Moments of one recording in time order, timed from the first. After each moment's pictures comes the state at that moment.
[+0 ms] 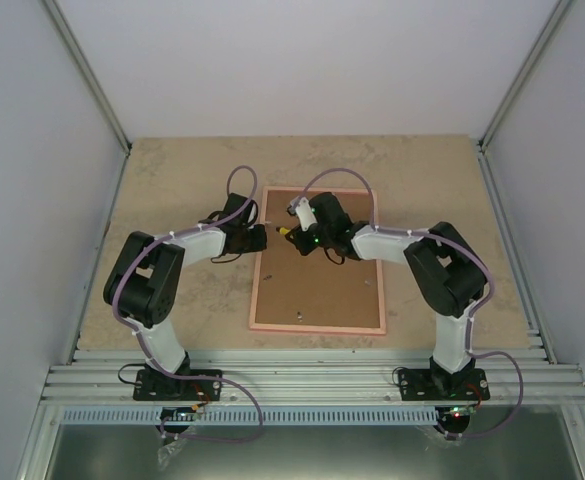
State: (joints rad) left arm -0.39 1.77 0.94 -0.16 0.12 -0.44; right arm 0.70 1.94 1.14 0.07 -0.22 0.05
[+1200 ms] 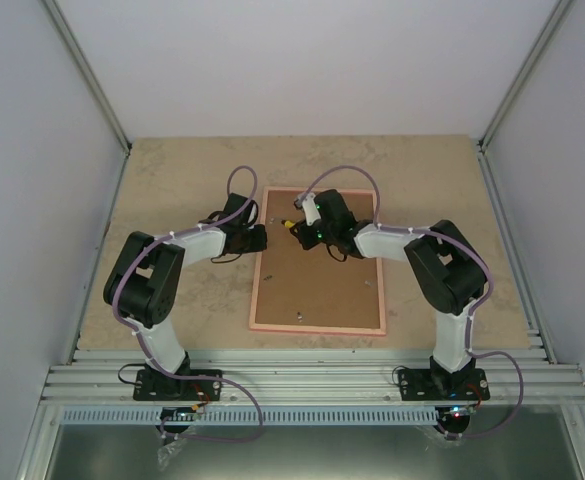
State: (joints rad) left arm -0.39 1.77 0.94 -0.16 0.13 -0.44; right arm 0.66 1.96 1.14 0.13 -0.20 0.13
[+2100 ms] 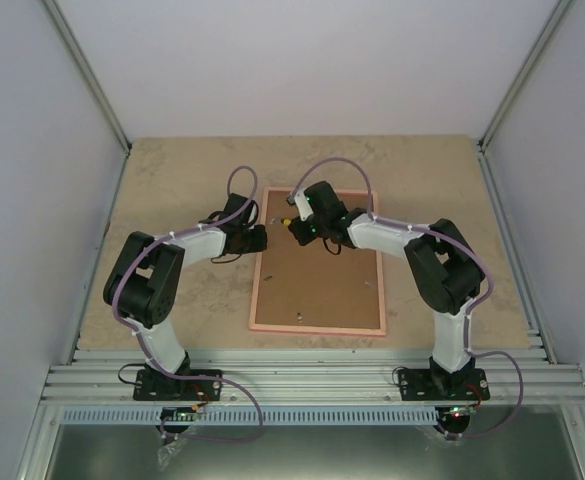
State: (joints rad) left arm -0.40 1.77 0.94 -0.17 0.12 -0.44; right arm 0.69 1.97 1.29 -0.10 -0.13 0.08
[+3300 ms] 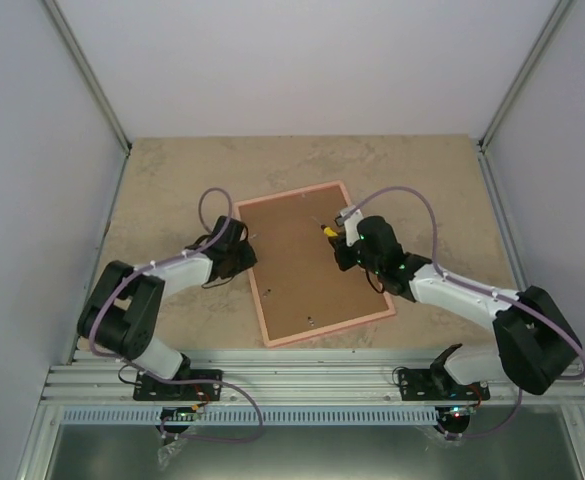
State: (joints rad) left arm -0.41 1.57 0.71 -0.12 0.03 -0.77; right arm 0.69 1.37 0.72 0.08 0.04 0.11
